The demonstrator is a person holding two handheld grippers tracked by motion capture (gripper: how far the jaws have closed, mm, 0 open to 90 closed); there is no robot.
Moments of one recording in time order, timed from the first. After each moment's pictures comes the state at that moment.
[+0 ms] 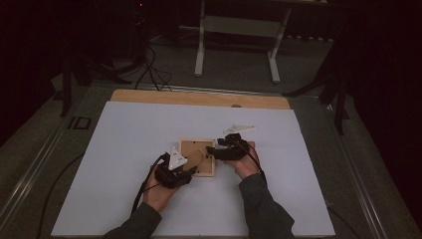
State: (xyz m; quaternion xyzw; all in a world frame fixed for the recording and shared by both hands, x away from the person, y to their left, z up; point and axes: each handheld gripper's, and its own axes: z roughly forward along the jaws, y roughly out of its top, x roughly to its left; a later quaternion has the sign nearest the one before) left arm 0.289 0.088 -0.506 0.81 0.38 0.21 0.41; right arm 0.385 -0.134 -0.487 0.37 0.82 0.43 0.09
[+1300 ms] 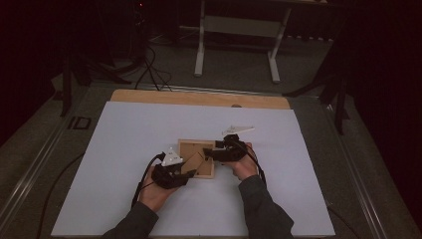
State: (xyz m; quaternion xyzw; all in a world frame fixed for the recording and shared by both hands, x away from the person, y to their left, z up) left arm 0.293 0.102 -0.508 0.81 0.38 0.12 0.43; right arm 0.383 -0.131 -0.489 0.35 0.82 0.45 0.05
